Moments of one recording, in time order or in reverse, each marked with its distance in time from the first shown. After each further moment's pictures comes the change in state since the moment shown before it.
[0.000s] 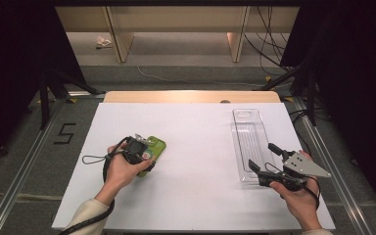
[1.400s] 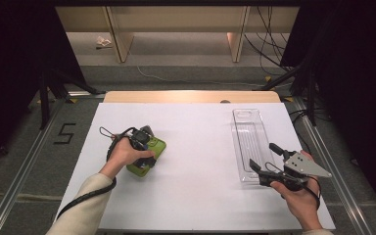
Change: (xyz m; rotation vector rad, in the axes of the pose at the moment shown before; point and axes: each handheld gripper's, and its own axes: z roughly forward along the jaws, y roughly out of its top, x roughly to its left) left arm 0.026 0.032 0.039 0.336 -0.012 -0.038; right arm -0.001 0.000 -0.001 0.004 -0.013 0.001
